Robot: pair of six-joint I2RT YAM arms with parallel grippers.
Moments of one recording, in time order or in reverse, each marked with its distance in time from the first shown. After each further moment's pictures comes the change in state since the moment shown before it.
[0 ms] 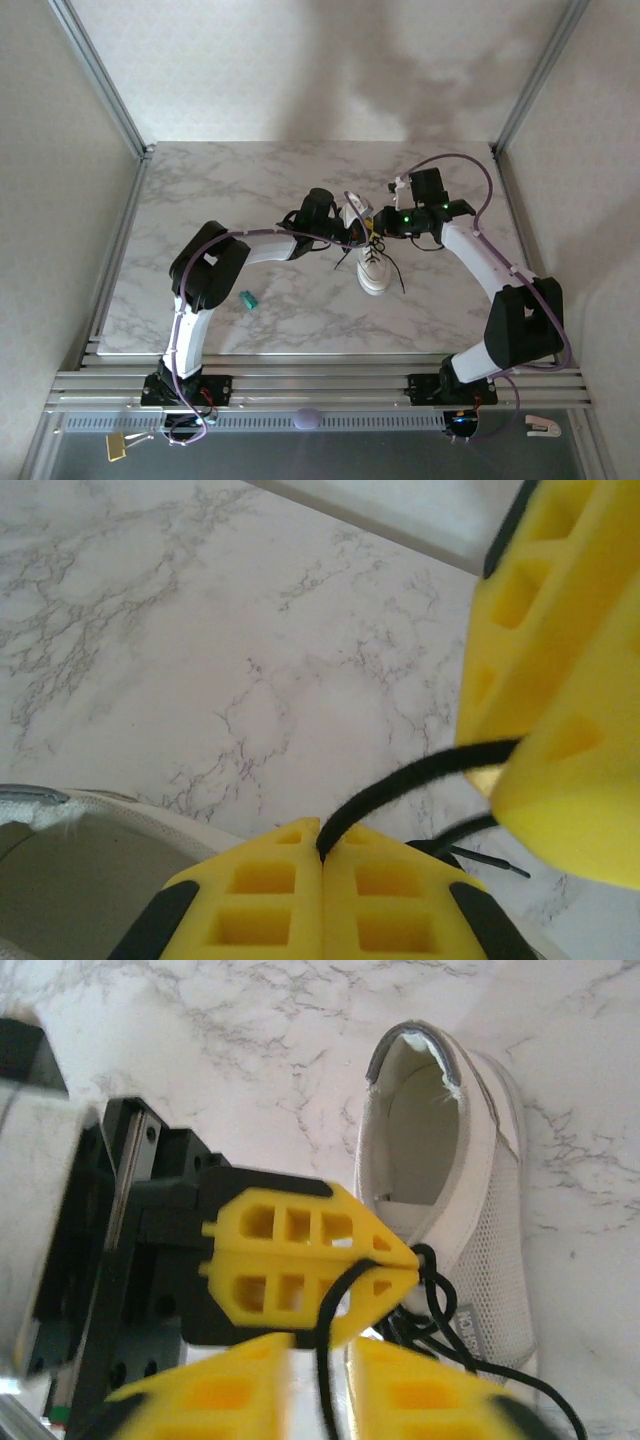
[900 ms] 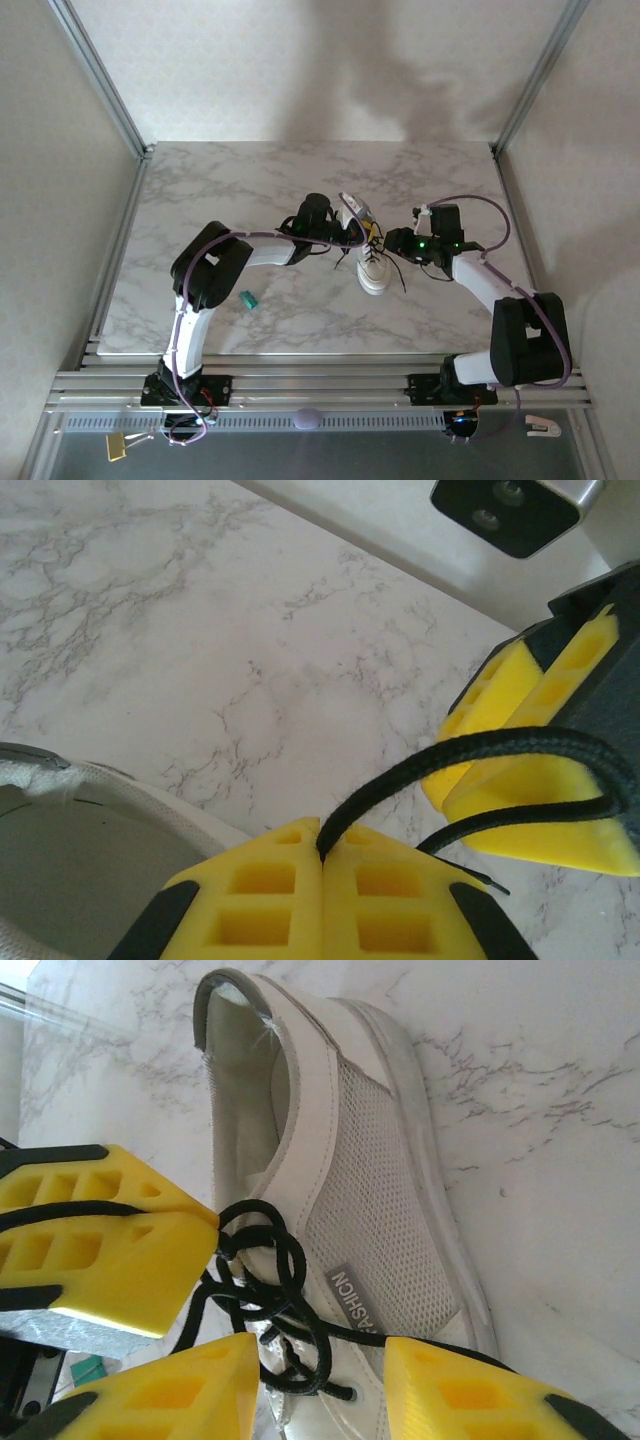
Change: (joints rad) left arm 0.003 0.012 -0.055 0.126 -0.008 -0.133; right arm -0.132 -0.079 -0.392 0.411 -0.100 0.206
